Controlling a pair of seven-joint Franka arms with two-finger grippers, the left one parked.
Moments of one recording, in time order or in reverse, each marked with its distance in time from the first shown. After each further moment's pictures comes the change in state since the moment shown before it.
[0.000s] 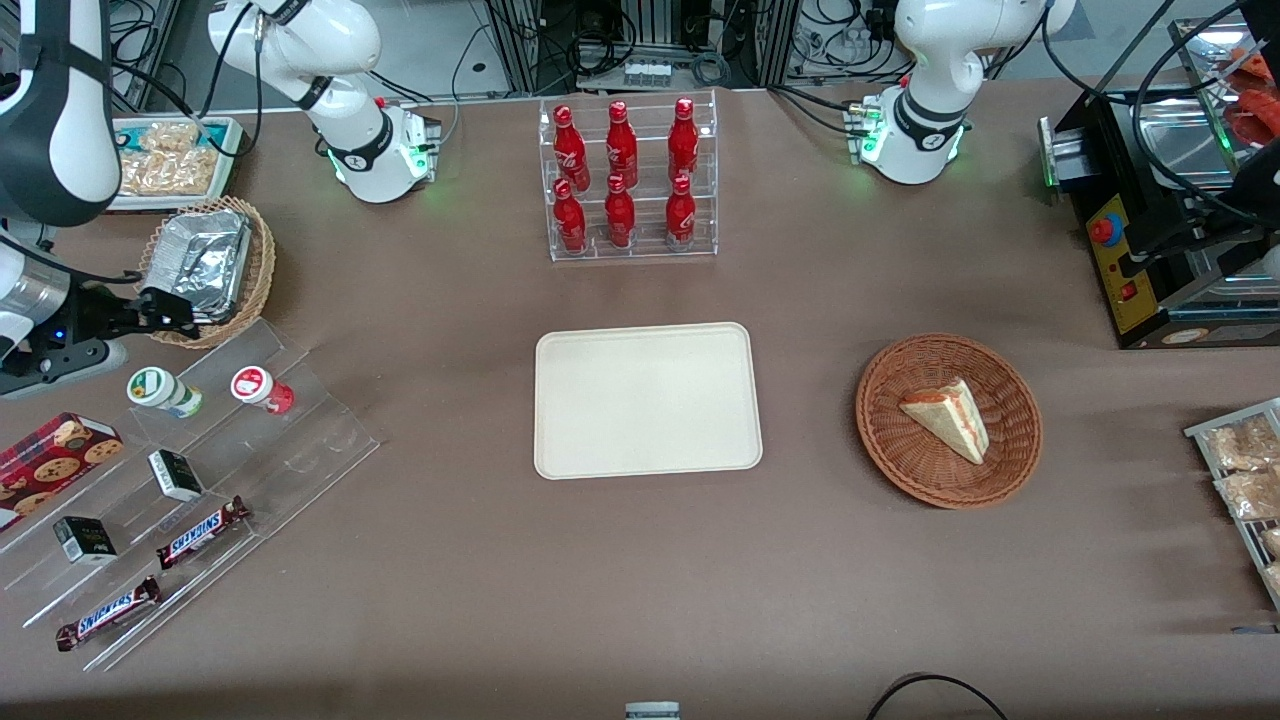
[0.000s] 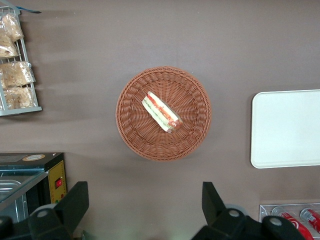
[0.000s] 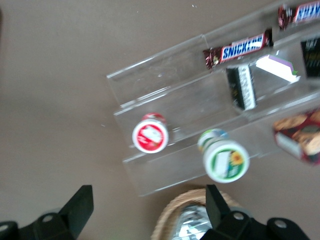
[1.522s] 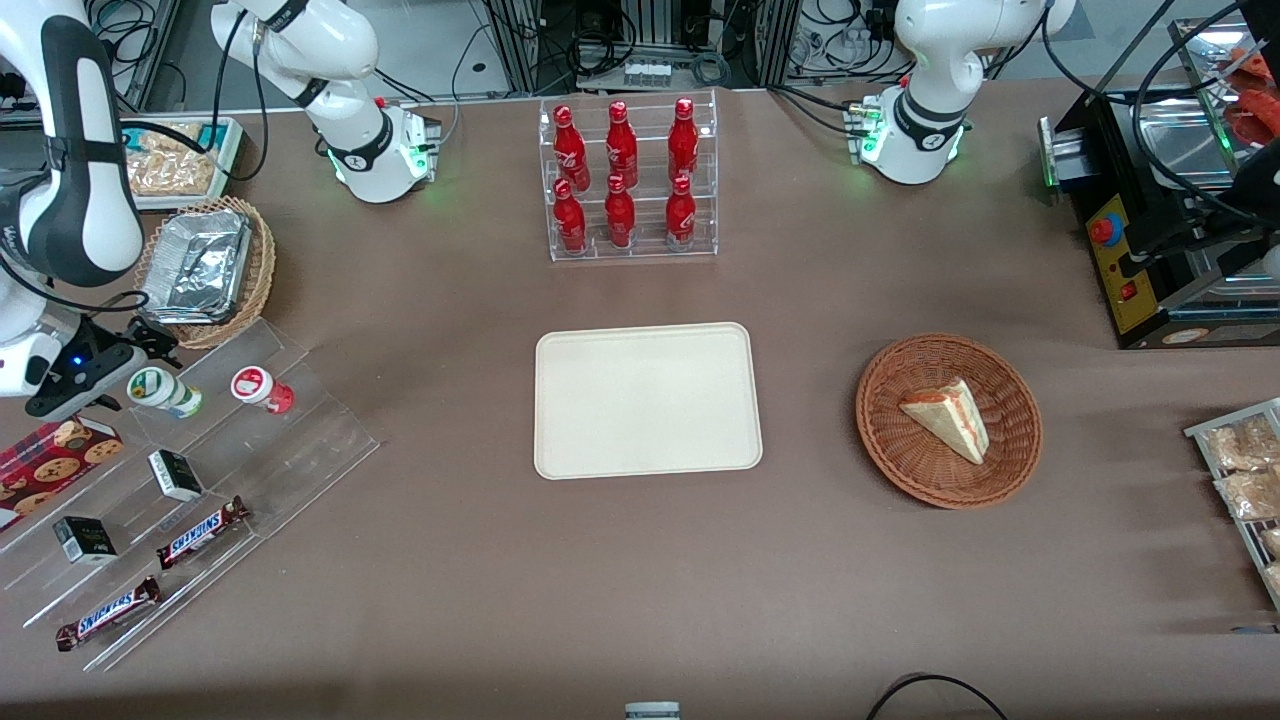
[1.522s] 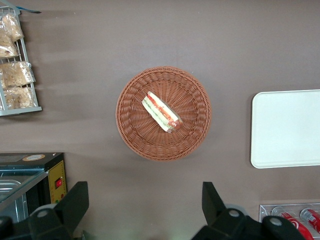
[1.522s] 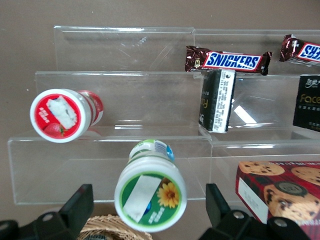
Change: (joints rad) arm -0.144 0.091 -0.002 -0.206 -0.003 0.413 -0.451
